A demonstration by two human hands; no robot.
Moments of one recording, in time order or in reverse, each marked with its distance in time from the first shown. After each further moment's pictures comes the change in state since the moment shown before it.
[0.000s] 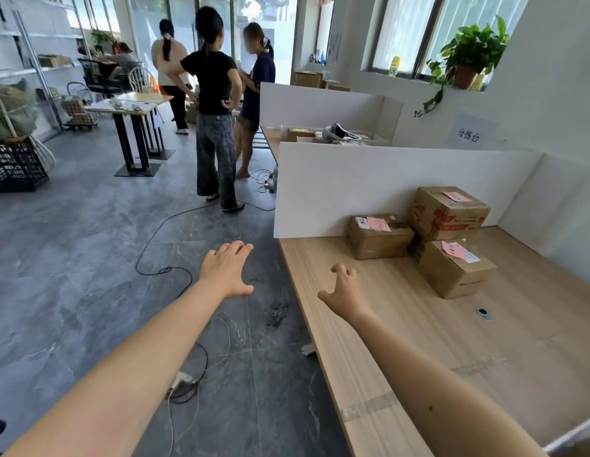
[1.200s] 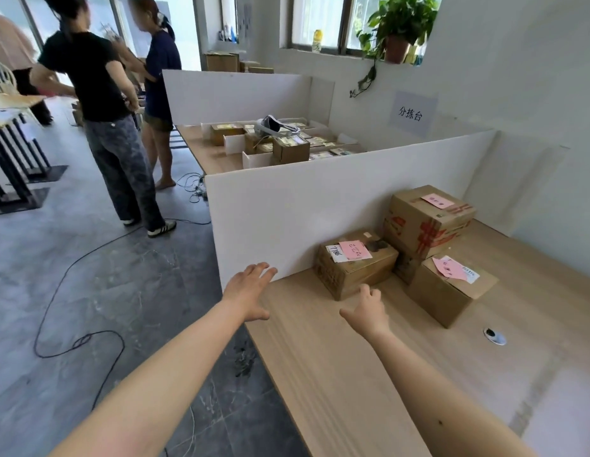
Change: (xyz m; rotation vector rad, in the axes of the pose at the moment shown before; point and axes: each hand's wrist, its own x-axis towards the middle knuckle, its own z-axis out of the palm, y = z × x) left_hand 0.322 0.055 0.078 -0.132 -0.145 0.438; right_hand 0.248 0.096 0.009 0.033 0.107 0.531
